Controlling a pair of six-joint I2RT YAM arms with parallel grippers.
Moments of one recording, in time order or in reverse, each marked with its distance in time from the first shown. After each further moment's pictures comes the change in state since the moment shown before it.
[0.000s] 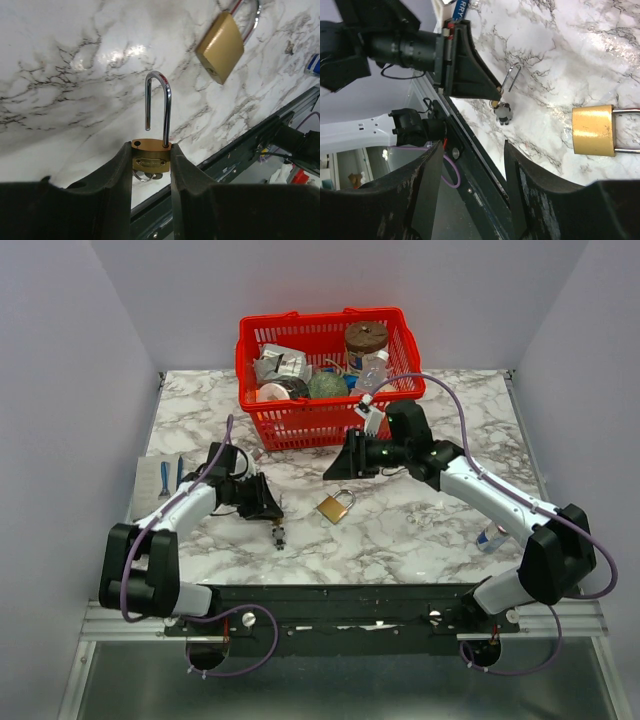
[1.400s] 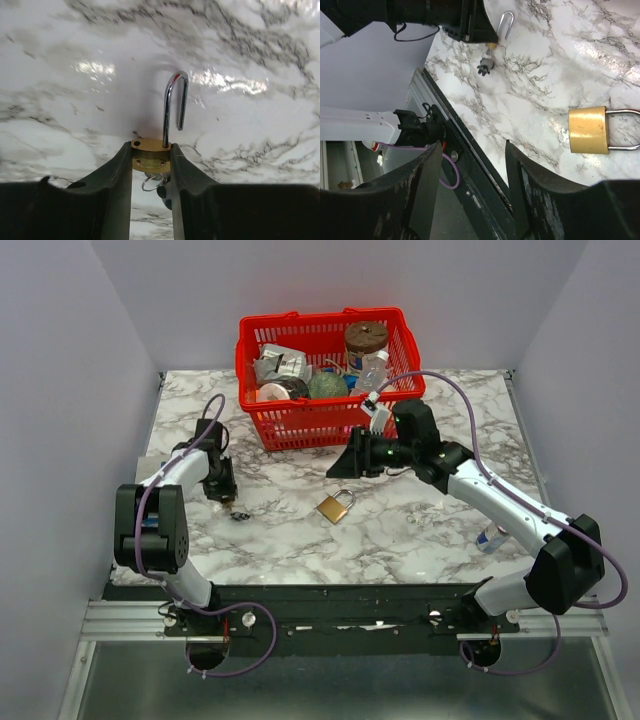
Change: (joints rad) left arm 0.158 0.280 0.255 -0.169 -0.557 0.208; right arm 0.000 -0.061 -0.005 -0.021 0.037 -0.012
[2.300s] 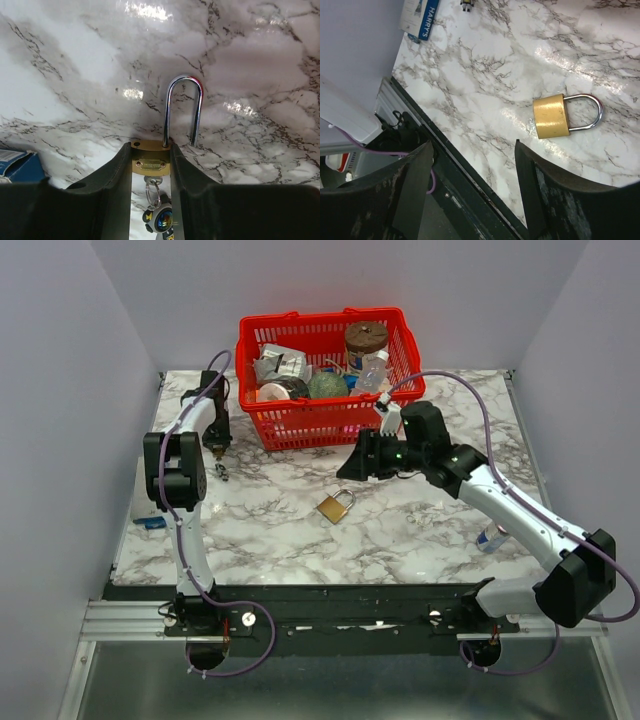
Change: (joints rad) left arm 0.041 0.572 0.755 -0.123 -0.181 0.129; right arm -0.006 -0.078 0.000 -0.128 0.157 -0.071
